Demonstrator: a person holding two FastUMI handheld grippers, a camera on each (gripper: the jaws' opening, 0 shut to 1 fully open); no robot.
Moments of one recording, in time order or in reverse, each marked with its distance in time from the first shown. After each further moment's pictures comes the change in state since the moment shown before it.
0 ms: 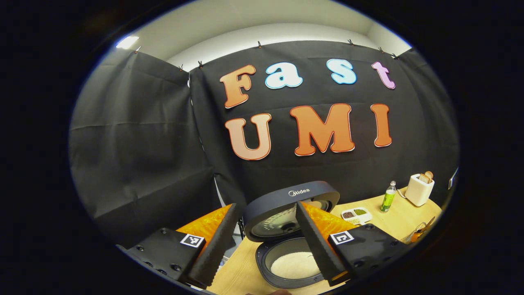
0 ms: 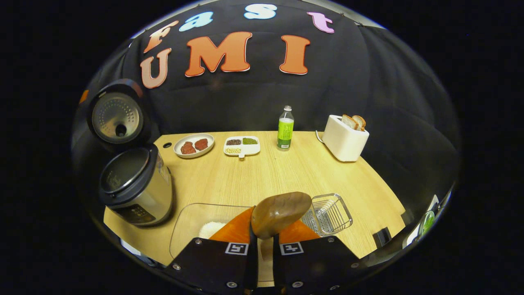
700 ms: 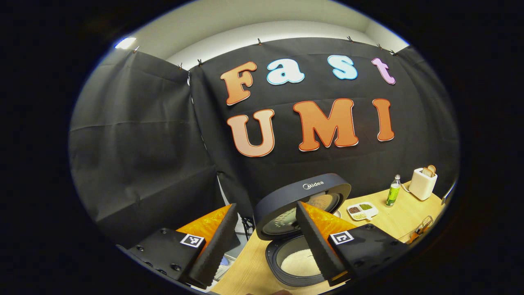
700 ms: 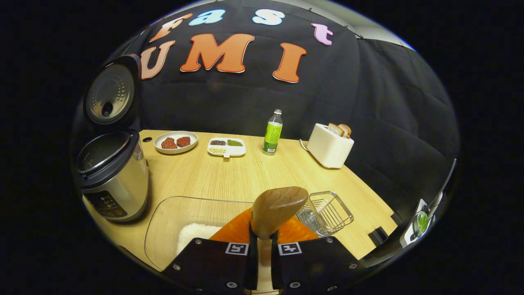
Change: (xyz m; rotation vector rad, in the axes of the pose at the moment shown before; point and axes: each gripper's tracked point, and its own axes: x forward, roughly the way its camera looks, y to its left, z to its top) left arm 0.007 0.014 -0.012 0.016 0.028 0.005; right arm 0.018 0.010 -0.027 0.011 -0.098 -0.133
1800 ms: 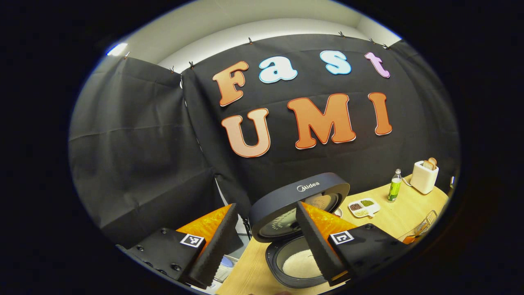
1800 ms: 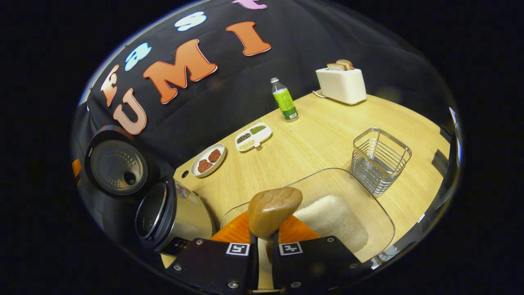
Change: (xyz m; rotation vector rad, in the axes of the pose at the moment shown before) left arm 0.008 -0.006 0.009 0.053 -0.004 -0.006; right arm -0.009 0.070 -0.005 0.580 0.244 0.284
